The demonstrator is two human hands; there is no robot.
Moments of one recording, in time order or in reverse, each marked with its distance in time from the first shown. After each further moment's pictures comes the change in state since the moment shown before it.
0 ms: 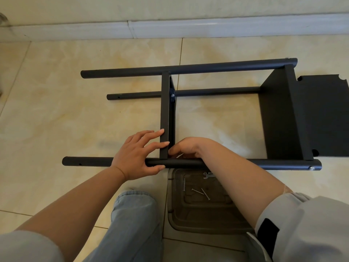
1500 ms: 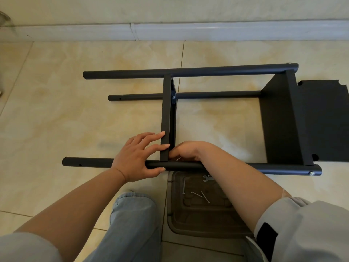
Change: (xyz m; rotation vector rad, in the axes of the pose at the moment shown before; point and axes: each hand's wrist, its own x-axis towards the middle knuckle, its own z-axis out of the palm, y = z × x) left_hand 0.000 0.001 0.000 0.015 -0.003 0.003; right_hand -0.002 -0.001 0.000 -0.099 -0.051 -0.055
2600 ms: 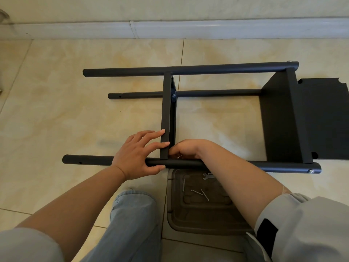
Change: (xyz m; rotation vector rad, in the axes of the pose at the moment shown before) left_hand 0.001 0.000 0.000 -0.004 -0.002 -0.005; right_hand -0.001 0.000 0.001 0.026 -0.023 0.003
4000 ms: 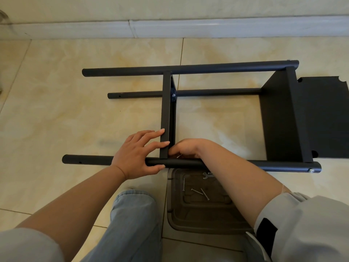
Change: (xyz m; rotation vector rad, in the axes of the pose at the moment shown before) left_hand 0.000 0.000 0.000 0.000 0.003 0.002; right_hand -0.004 -0.001 0.001 -0.025 0.009 -0.003
